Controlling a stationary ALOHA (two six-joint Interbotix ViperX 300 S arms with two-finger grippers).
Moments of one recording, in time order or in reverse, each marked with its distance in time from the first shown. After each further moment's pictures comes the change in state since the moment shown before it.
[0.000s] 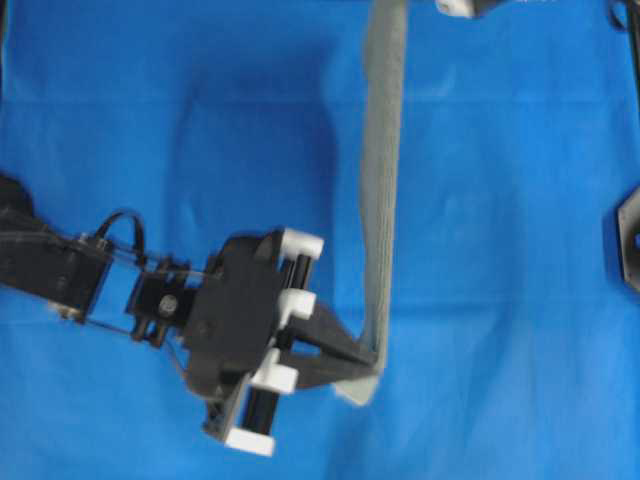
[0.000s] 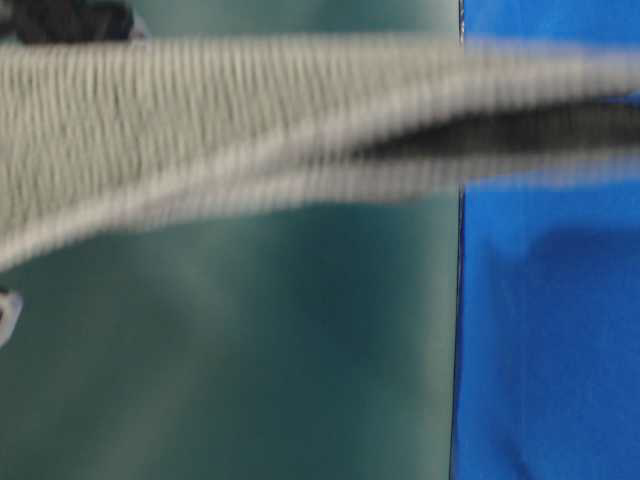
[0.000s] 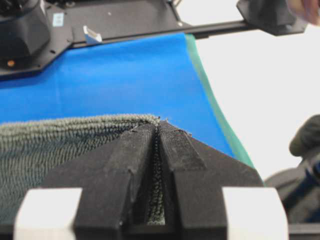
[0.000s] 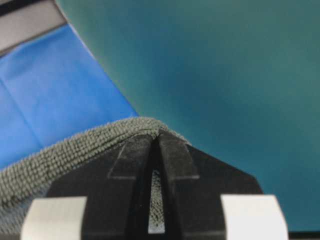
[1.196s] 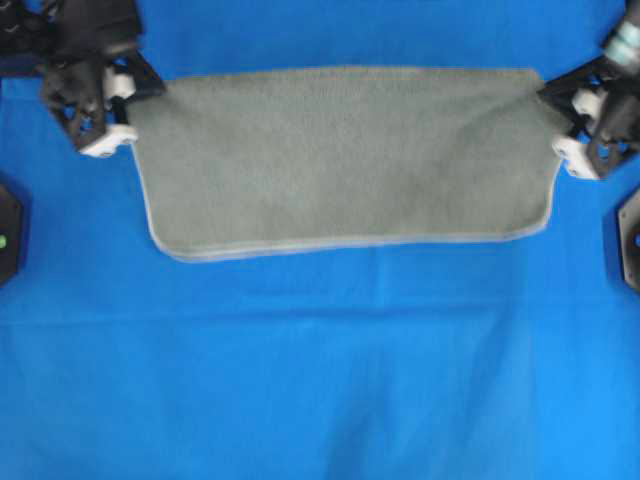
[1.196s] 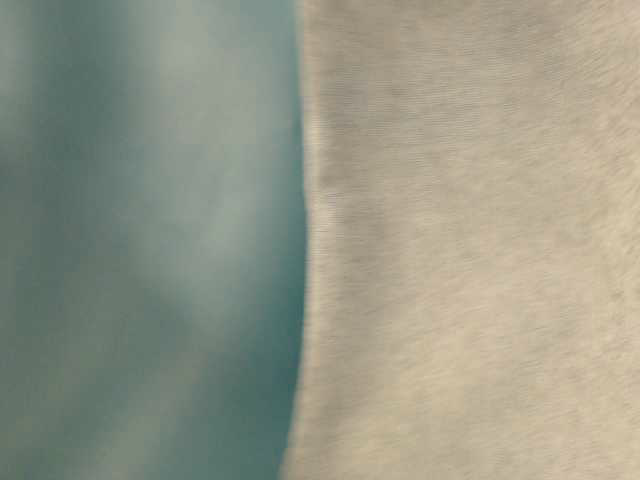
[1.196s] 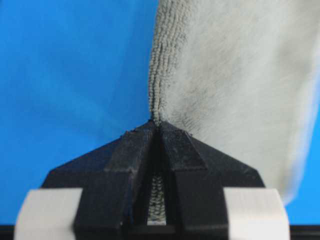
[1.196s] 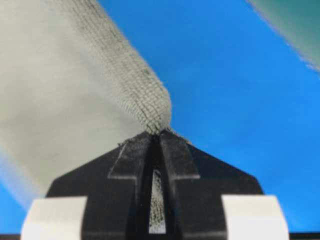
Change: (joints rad) left arm 0.681 -0.505 0.440 -0.009 0.568 0.149; right arm 0.341 -0.580 0.517 0.170 0.485 0.006
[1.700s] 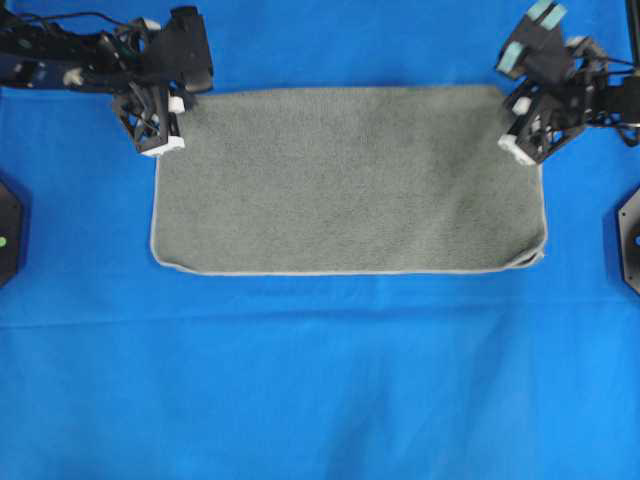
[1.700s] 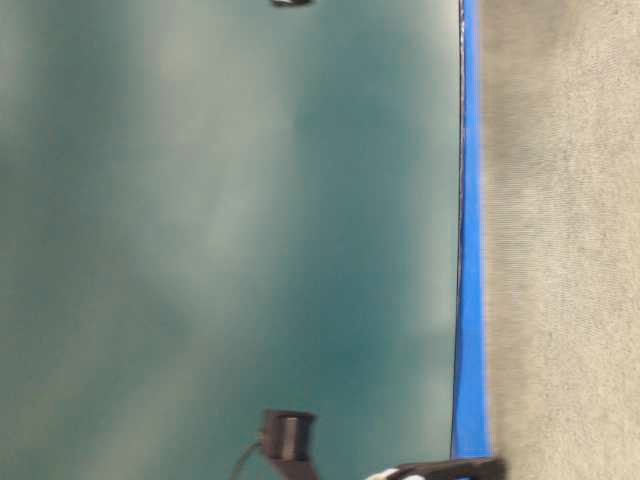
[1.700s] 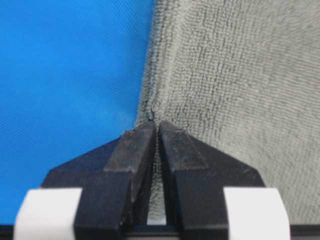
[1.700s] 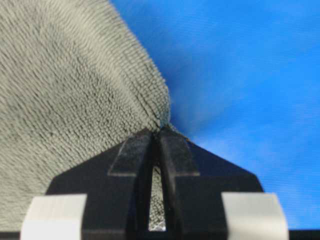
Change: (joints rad) left arm 0.195 0.509 0.100 0.006 -0.354 0.270; right arm -0.374 0.548 0.100 -0.232 -0.379 -0.011
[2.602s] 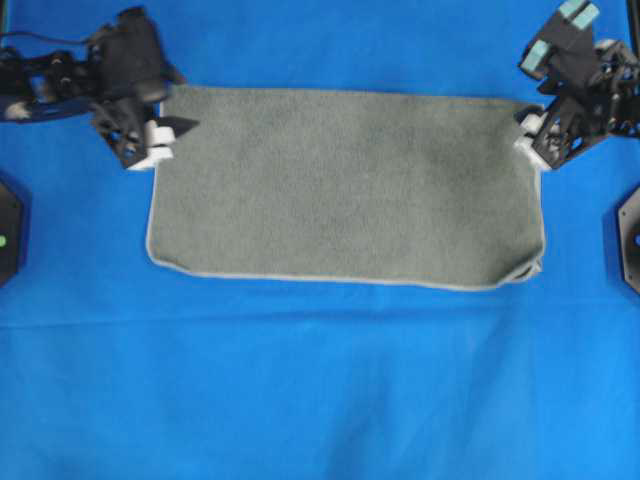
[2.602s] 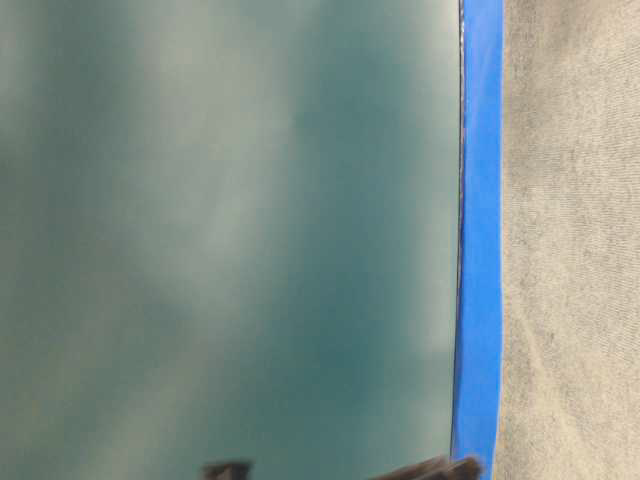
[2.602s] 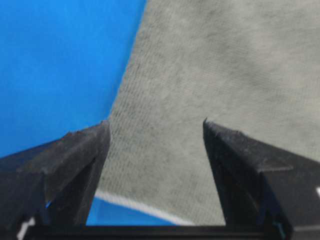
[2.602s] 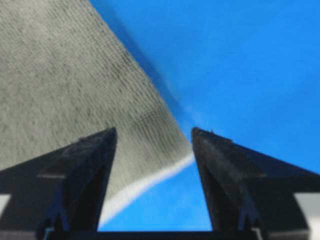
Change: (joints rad) left arm -0.071 -0.109 0.144 0.000 -0.291 -0.109; right arm 0.069 -0.031 0.025 0.057 0.058 0.034
